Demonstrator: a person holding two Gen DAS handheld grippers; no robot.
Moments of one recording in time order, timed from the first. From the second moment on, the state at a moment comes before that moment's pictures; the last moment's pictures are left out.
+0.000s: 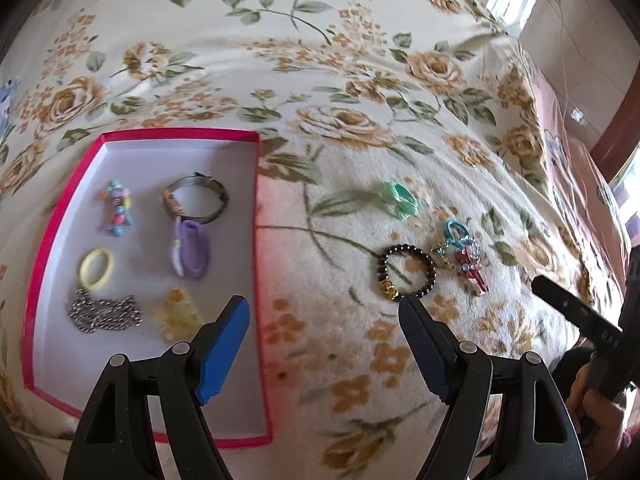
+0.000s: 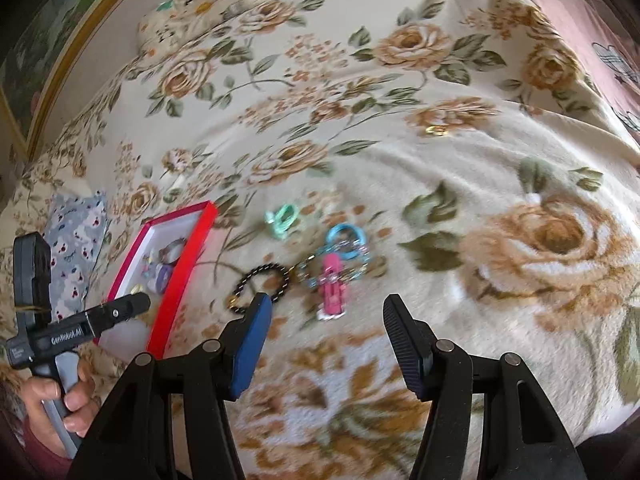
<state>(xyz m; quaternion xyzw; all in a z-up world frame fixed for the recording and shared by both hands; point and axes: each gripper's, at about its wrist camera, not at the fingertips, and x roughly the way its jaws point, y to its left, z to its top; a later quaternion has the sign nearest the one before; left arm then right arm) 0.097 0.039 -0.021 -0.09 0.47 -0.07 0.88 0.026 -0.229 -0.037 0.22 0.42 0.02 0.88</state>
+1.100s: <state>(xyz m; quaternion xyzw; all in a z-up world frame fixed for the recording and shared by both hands) 0.181 -0.030 -0.079 -0.01 0.52 -0.11 0.85 0.103 -0.234 -0.092 0.20 0.50 0.01 0.84</state>
